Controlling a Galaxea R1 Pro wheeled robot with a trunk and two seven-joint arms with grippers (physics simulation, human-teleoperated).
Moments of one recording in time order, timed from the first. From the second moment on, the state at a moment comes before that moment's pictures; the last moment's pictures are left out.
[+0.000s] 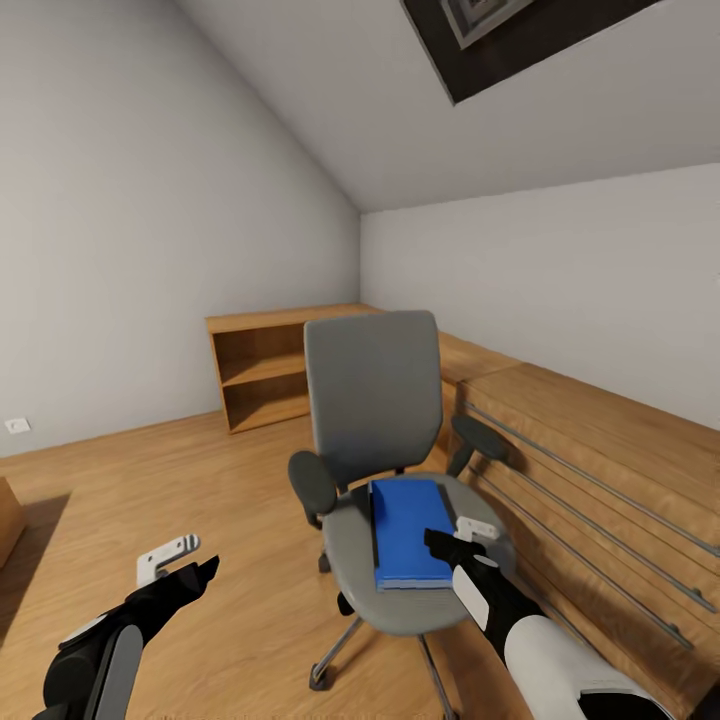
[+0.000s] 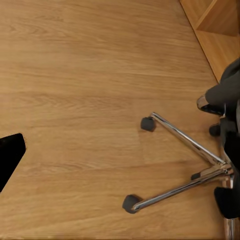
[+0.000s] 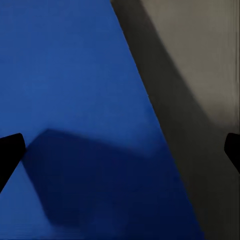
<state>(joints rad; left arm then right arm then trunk) -0.12 -0.09 0.30 -1.62 0.22 0.74 0.06 -0.72 0.09 -0.03 -0.34 -0.22 0.01 -0.13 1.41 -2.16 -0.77</state>
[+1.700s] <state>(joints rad) -0.12 -0.09 0.30 -1.62 0.22 0.74 0.06 -0.71 0.09 -0.03 -0.33 -0.22 0.02 -0.14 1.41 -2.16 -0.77</state>
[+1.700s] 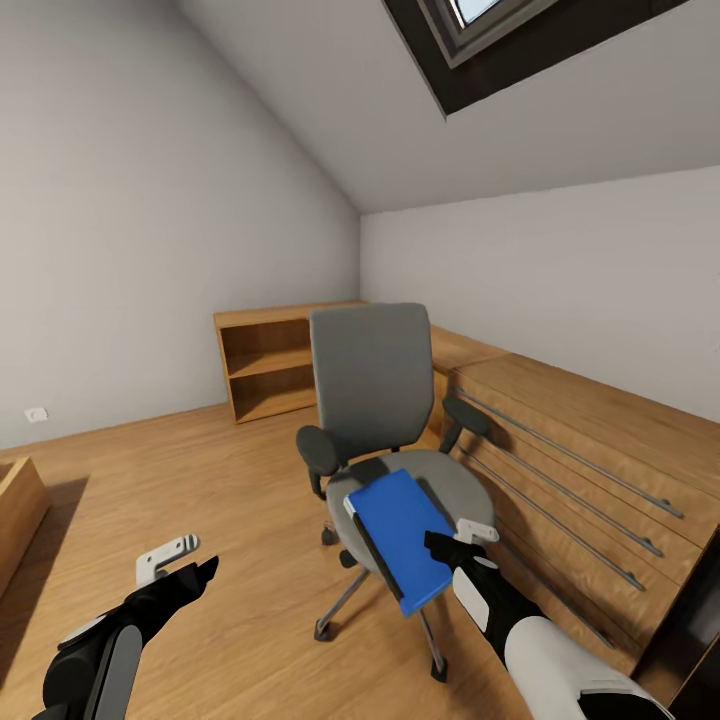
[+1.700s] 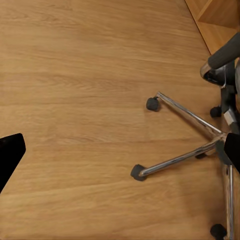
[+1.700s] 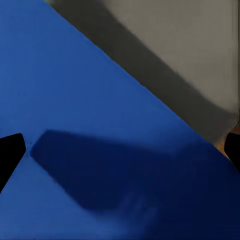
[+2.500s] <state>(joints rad) -0.12 -0.09 0.30 -1.62 0.22 0.74 0.06 -0.71 0.09 -0.03 -0.33 -0.22 0.02 -0.14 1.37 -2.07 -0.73</state>
